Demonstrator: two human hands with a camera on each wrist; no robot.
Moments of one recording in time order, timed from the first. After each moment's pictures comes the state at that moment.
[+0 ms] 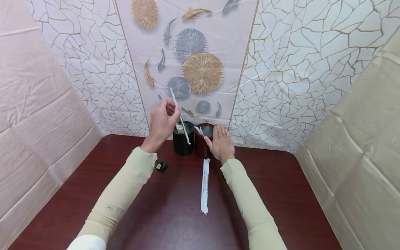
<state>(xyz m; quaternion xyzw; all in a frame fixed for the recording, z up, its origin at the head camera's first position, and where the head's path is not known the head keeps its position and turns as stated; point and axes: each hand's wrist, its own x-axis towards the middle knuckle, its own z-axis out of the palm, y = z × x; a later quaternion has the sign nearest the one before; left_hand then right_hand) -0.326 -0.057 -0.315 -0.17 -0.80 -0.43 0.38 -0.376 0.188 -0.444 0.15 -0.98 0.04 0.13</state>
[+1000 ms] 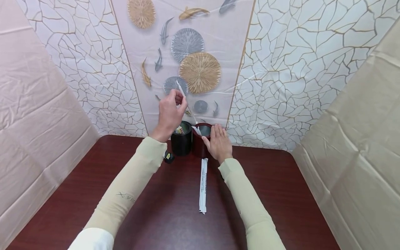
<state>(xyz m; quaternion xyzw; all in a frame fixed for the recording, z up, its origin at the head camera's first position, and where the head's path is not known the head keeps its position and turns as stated) -0.354 -0.027 -0.298 -0.18 -0.81 -0.39 0.41 -0.377 0.187 -0.445 0.14 -0.98 0.03 0.11</state>
